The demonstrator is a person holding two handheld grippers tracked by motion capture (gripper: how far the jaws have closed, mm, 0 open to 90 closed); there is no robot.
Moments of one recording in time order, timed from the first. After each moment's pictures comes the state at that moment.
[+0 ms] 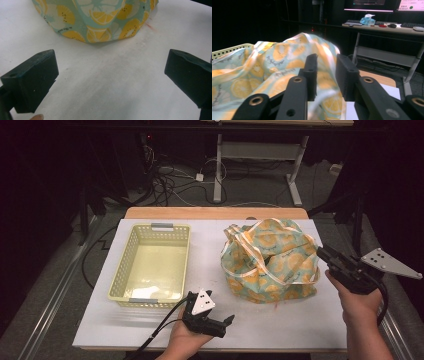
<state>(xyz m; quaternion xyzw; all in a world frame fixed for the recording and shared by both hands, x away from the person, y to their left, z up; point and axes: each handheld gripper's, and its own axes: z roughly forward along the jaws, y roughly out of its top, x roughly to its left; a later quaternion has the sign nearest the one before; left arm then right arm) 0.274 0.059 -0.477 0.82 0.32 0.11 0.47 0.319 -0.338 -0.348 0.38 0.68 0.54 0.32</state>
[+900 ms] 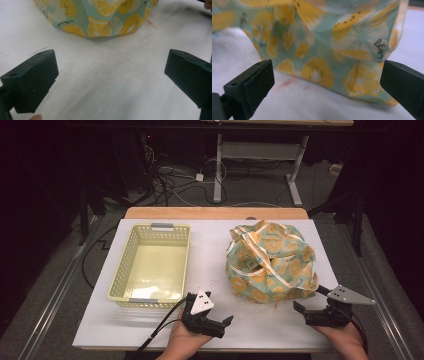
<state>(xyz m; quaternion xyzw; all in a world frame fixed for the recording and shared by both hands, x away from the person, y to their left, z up) 0.275 0.060 -0.481 0.82 0.33 0.10 0.47 0.292 -0.331 -0.461 0.41 0.76 0.45 0.21</state>
